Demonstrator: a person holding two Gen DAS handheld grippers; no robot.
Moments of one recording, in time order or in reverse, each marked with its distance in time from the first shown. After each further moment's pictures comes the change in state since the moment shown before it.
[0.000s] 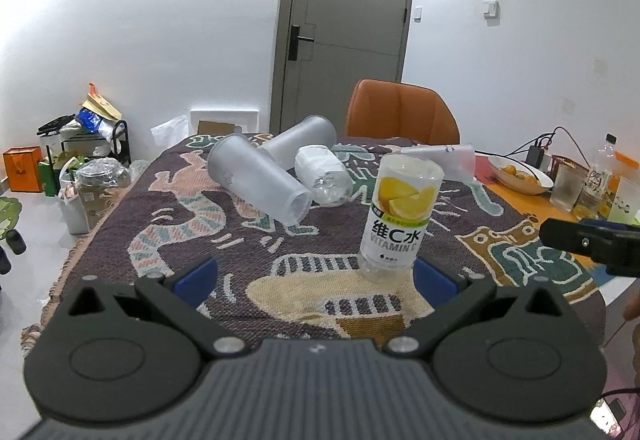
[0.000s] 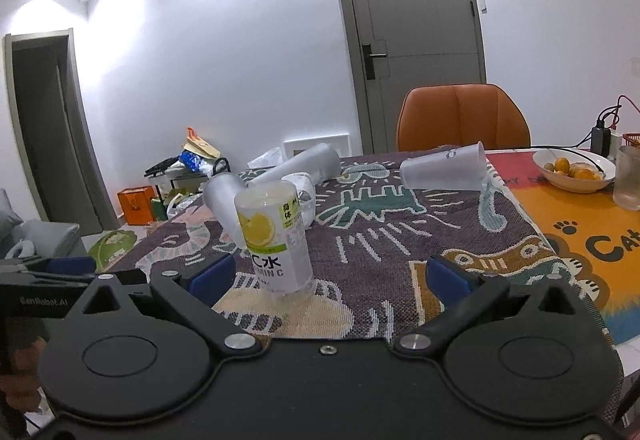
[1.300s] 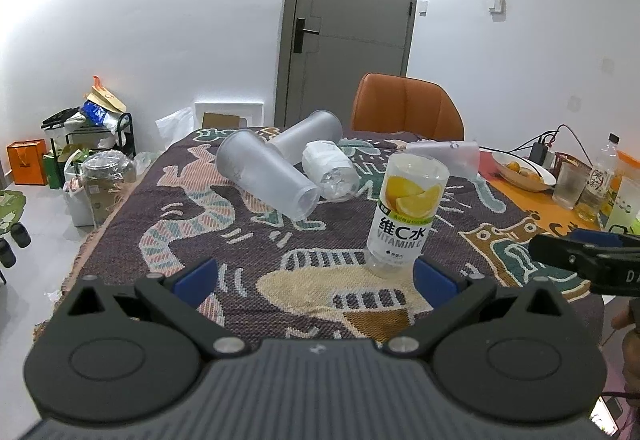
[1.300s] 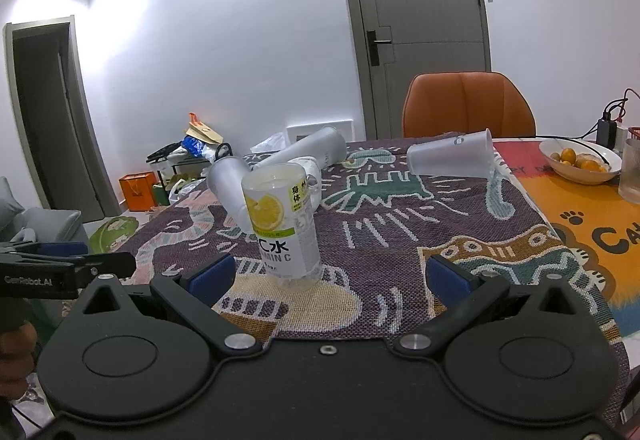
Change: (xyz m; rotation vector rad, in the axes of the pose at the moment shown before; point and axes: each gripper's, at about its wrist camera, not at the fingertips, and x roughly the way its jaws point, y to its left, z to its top) left arm -0.008 0.005 0.007 -0.006 0.026 0.005; right arm 0.007 0.003 -0.001 -0.004 0.044 0.009
